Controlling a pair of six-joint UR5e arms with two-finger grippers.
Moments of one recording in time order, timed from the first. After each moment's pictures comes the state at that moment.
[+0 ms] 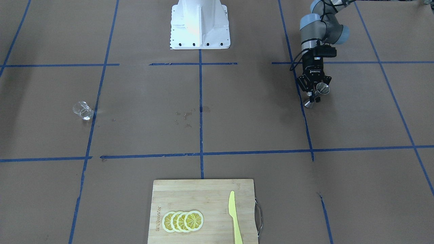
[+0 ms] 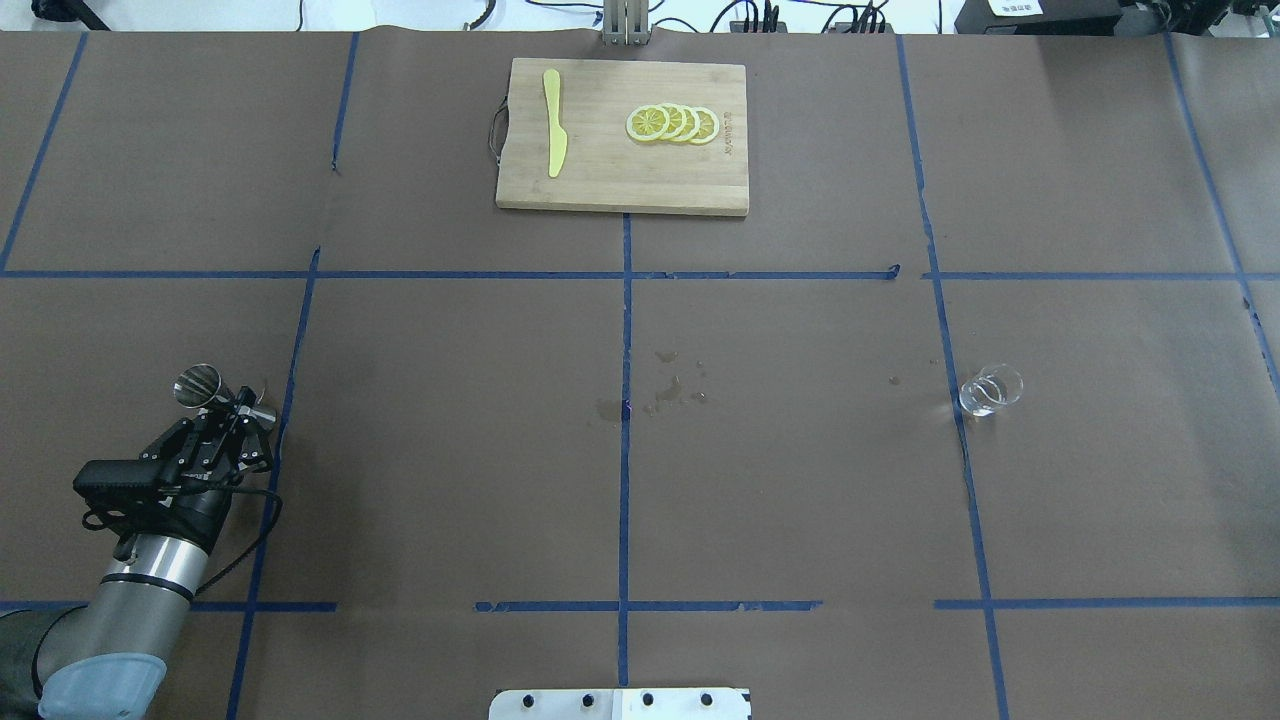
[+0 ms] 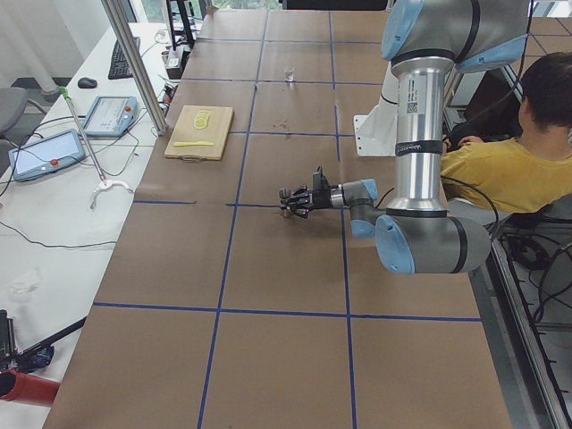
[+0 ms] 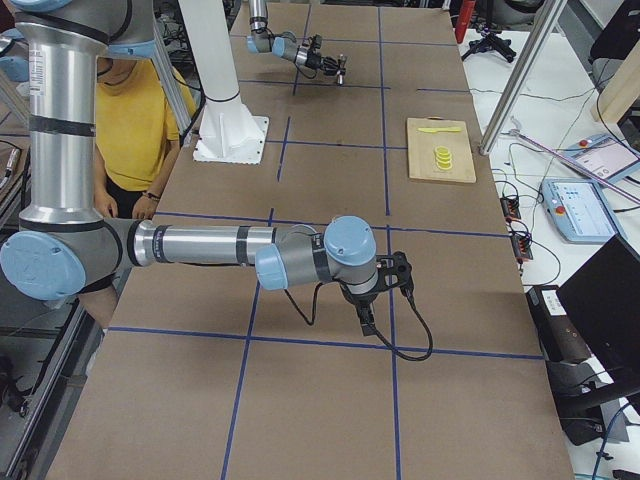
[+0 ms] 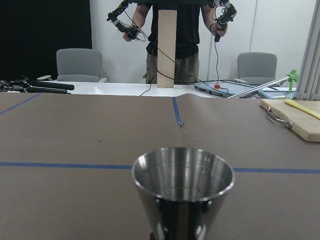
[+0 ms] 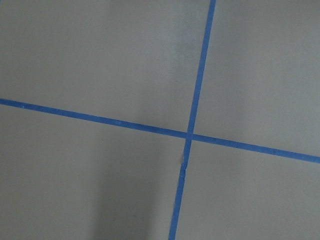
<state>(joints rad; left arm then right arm) -0.11 -1.49 -1.60 -2.63 -0.39 -1.40 1.59 -1.67 1.70 -1.34 2.38 0.00</state>
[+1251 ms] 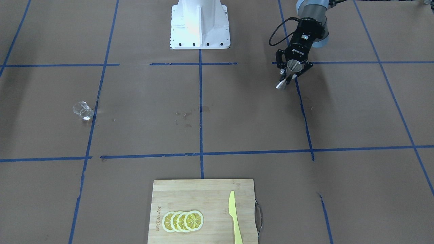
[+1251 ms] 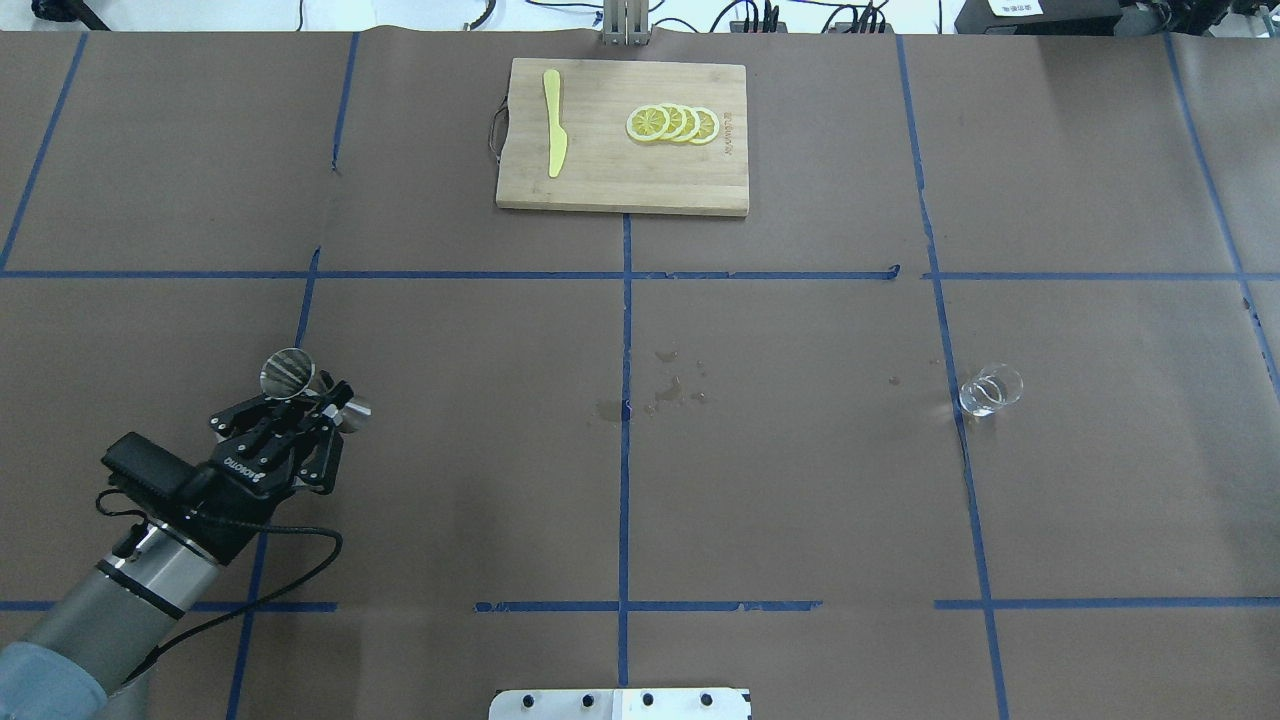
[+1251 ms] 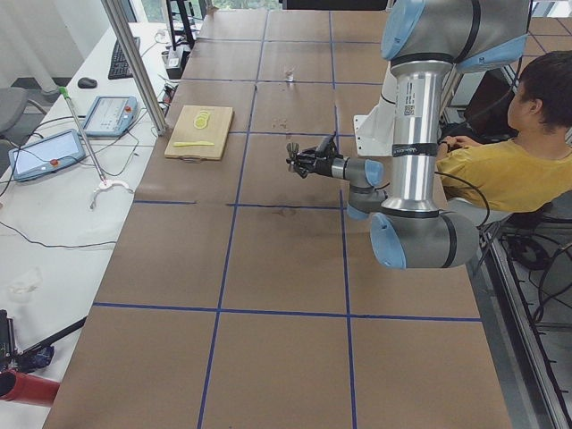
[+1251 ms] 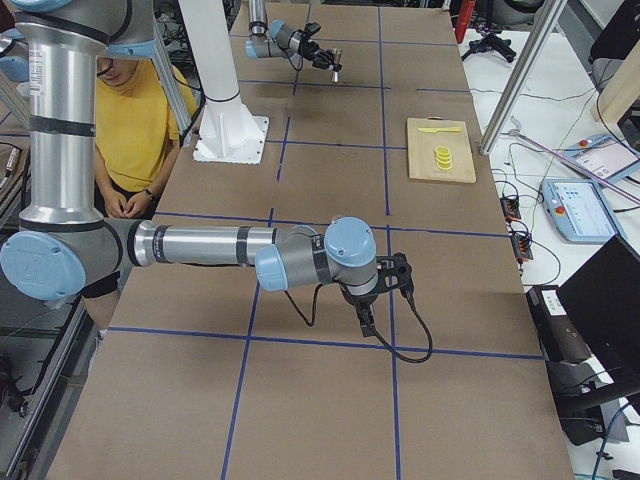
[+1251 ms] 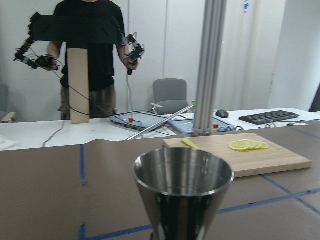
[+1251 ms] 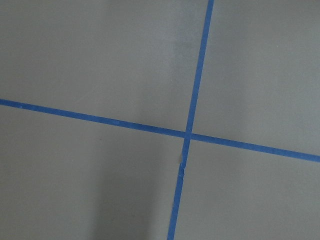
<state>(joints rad) -0.15 -1.62 -1.67 -3.29 -0.73 -0.57 1.59 -1.66 1.69 -1.34 2.38 0.00</state>
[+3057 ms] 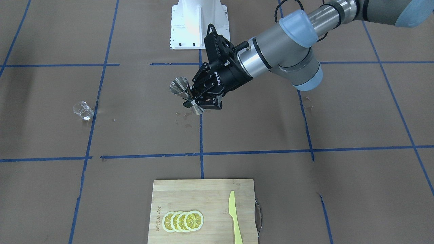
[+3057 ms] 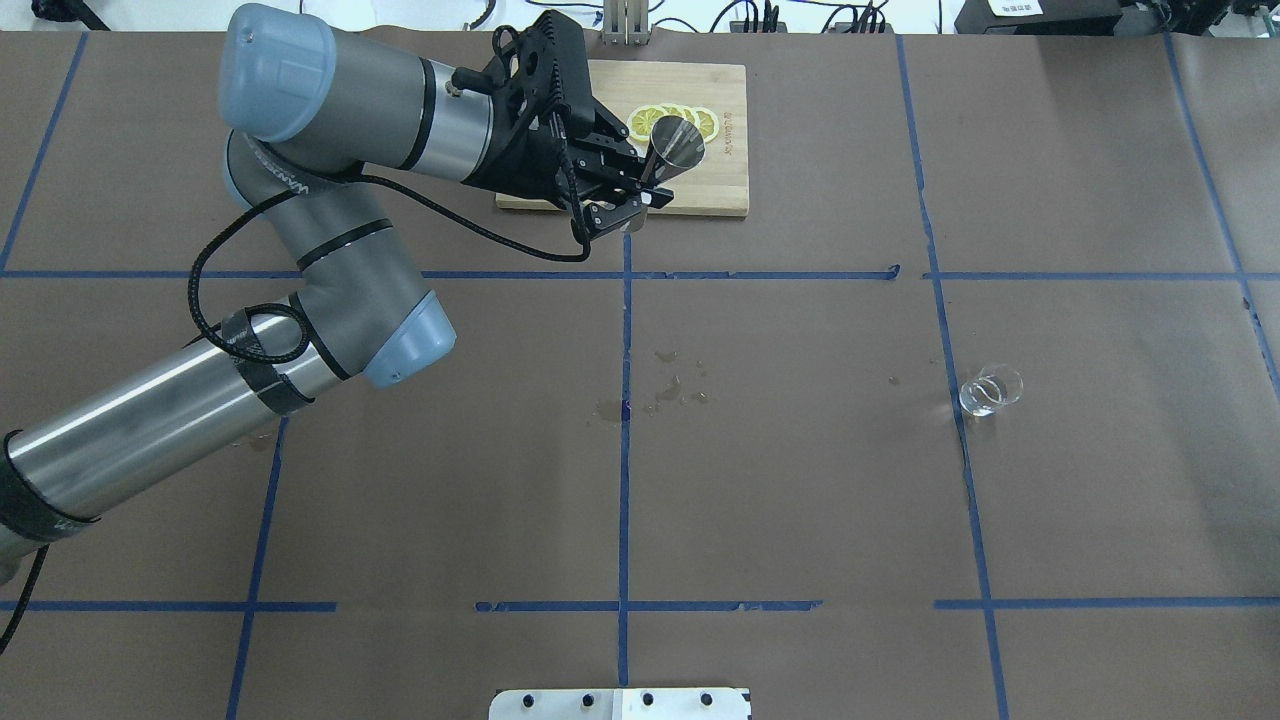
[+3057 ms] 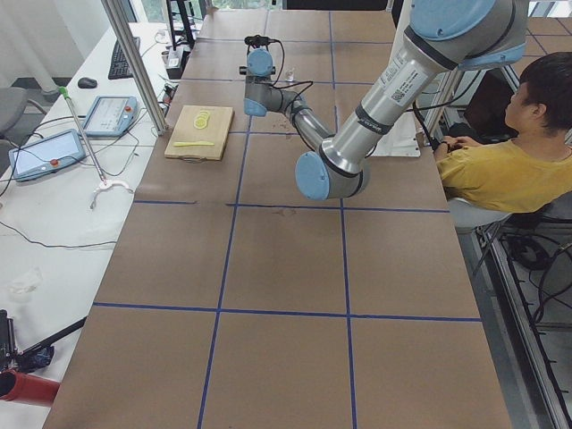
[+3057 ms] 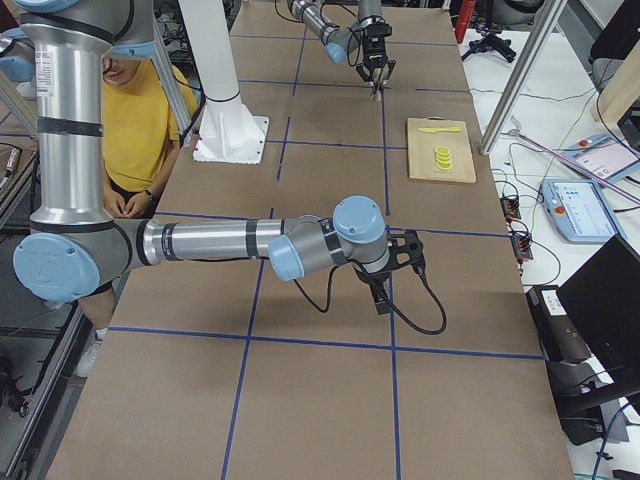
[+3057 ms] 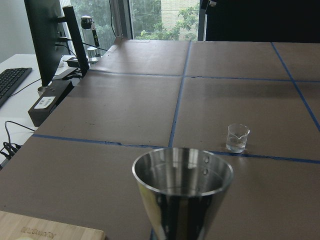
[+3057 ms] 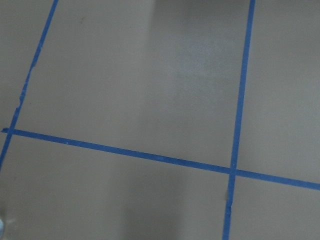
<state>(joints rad) -0.76 -2.36 -1.41 -2.68 -2.14 -0.11 1.49 -1.63 1.77 -1.25 2.39 0.26</state>
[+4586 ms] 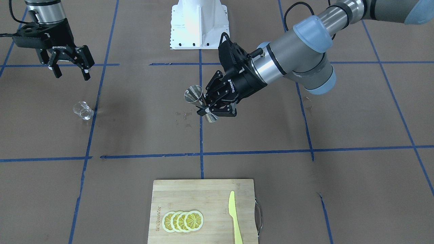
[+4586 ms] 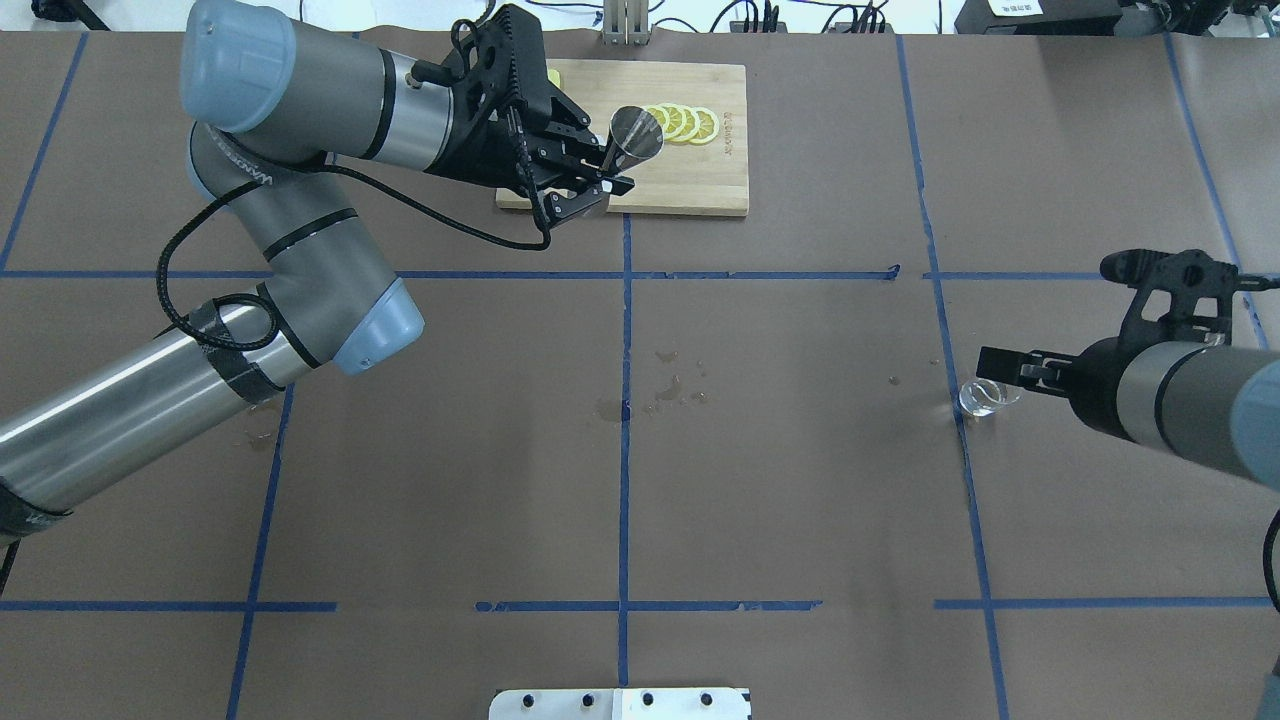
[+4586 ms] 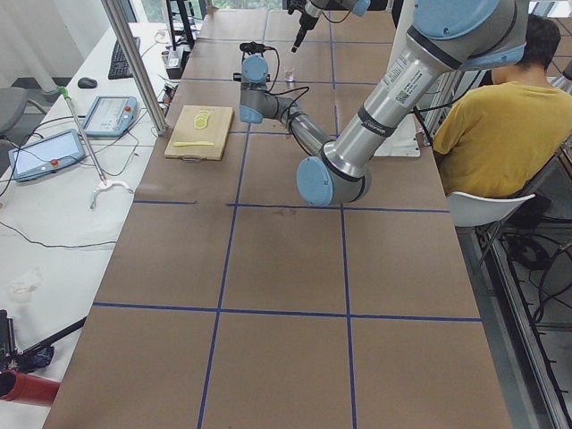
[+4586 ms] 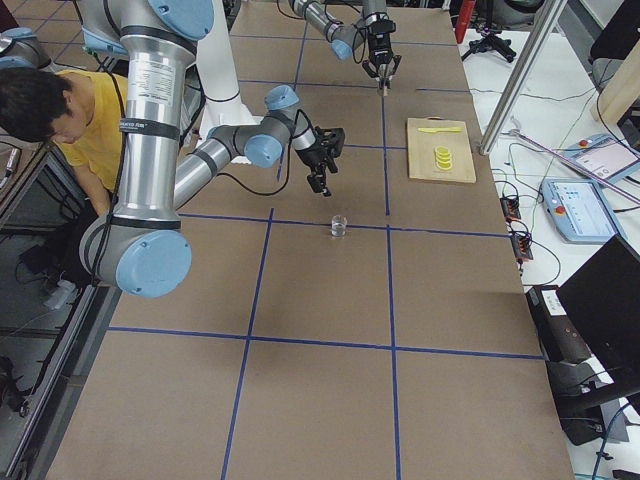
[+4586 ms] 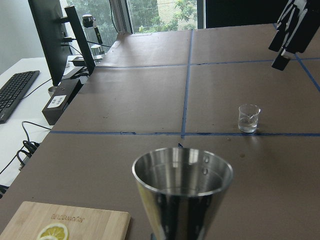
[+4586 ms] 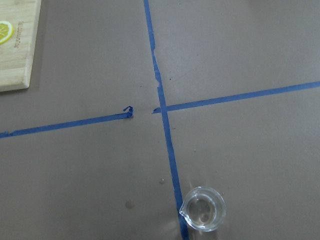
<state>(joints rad) -0.79 -2.32 -1.41 -2.68 -2.14 -0.07 0.50 -1.72 2.30 -1.33 1.42 1.38</state>
